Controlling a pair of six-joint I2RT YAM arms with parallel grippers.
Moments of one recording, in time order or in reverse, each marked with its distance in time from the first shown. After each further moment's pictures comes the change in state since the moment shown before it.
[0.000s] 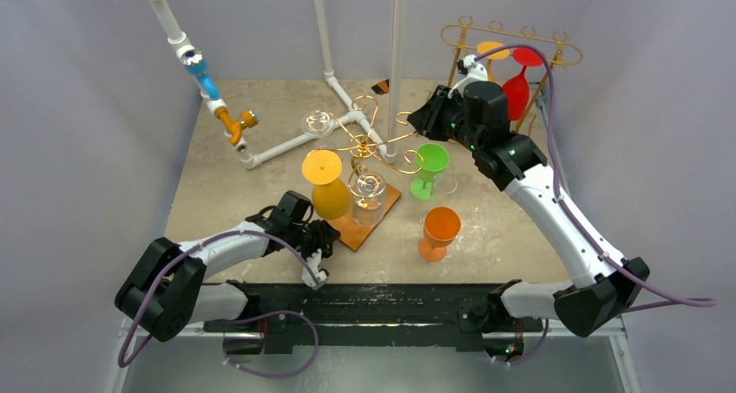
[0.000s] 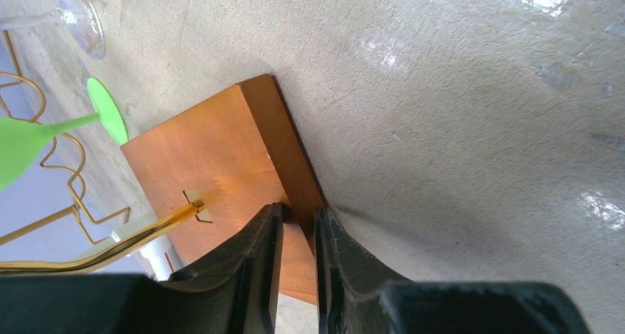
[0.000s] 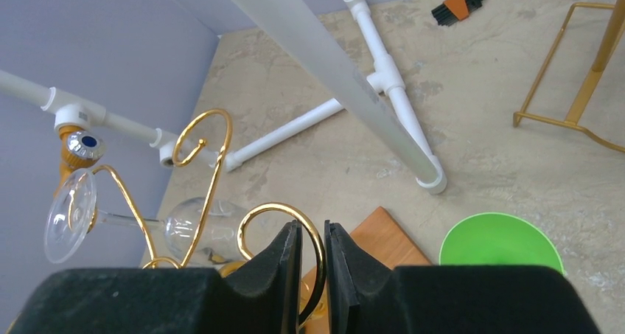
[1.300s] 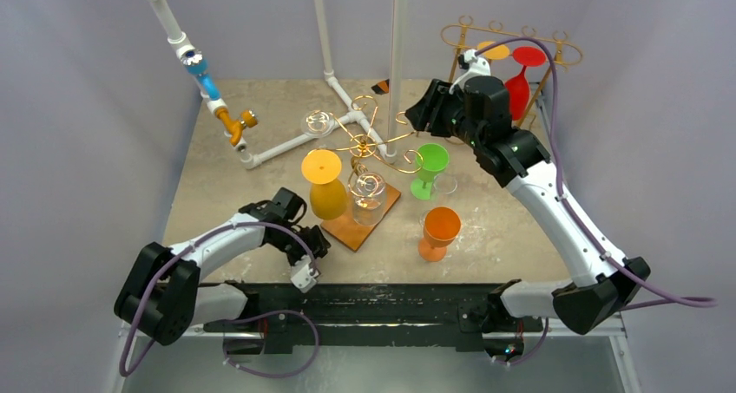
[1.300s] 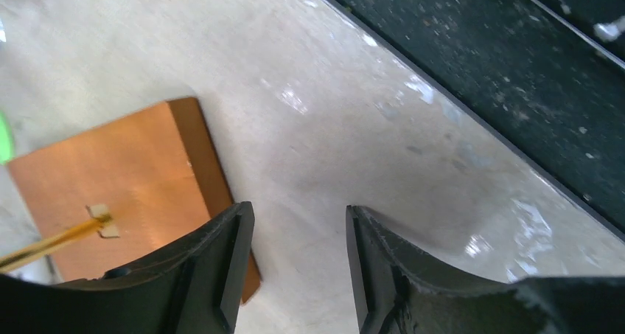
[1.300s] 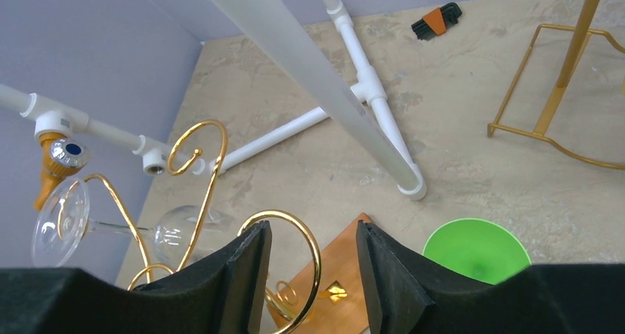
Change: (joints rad) left arm 0.064 -0.022 0.120 -0.484 0.079 0.000; right arm 0.003 0.018 0.068 -0.057 0.057 -0.039
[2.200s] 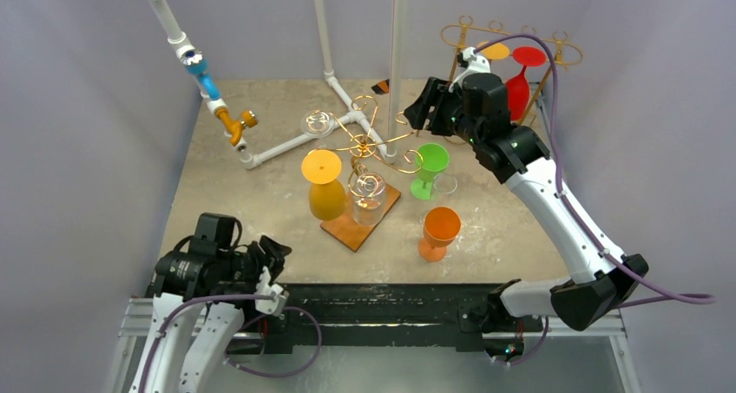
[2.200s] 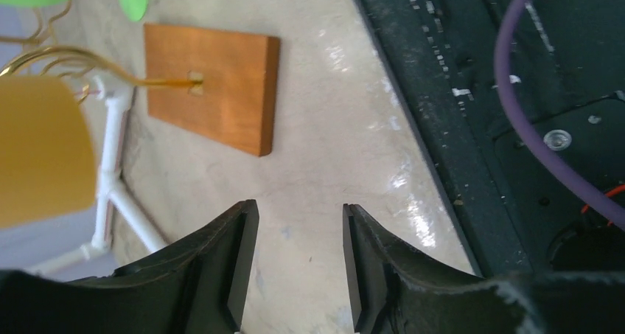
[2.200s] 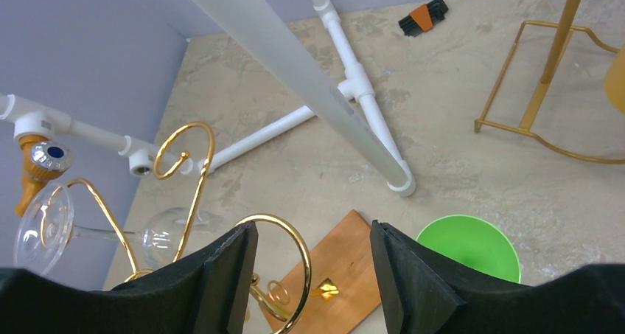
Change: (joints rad) left arm 0.299 -0.737 0.215 -0.653 0.094 -0.254; right arm 0.000 0.020 0.036 -0.050 0.023 -0.008
